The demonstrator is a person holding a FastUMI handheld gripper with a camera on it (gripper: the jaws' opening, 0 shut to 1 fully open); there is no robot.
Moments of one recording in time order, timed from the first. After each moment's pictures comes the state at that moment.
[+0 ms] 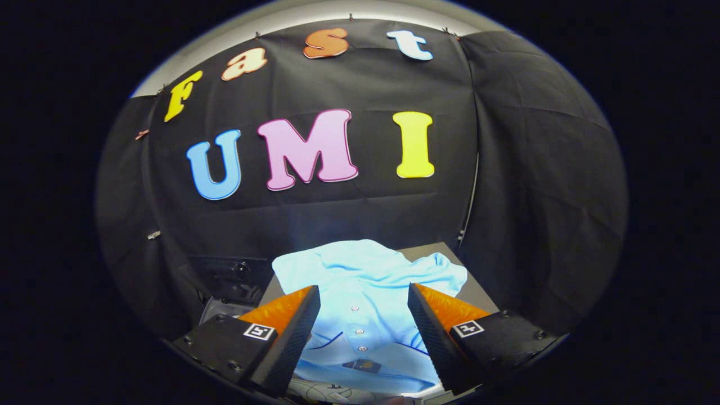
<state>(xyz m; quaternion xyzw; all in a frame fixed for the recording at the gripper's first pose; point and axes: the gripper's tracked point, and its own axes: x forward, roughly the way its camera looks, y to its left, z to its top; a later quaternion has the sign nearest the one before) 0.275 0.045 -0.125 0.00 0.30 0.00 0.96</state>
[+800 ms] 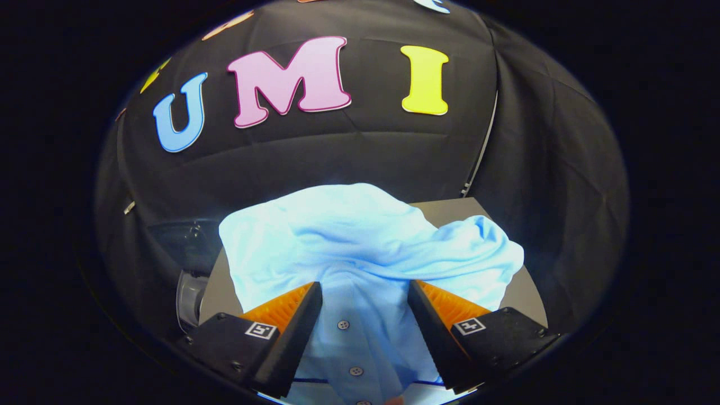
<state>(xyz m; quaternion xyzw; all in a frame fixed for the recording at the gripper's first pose) 0.327 0.054 -0.240 -0.03 0.44 0.00 0.90</state>
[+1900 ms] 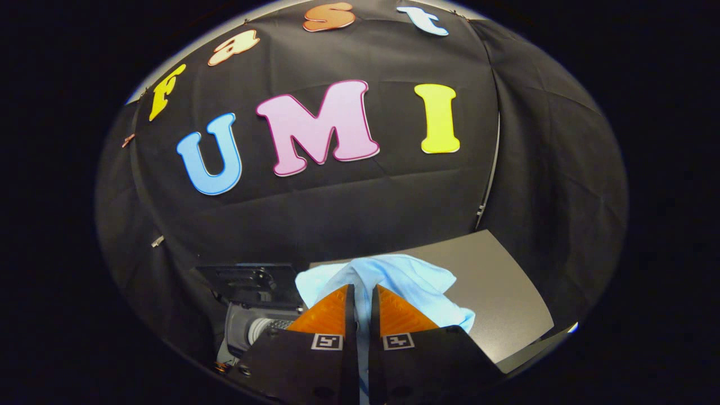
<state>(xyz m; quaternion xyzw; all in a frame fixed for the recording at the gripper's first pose) 0.318 0.163 -0.113 0.04 0.34 0.03 0.94</state>
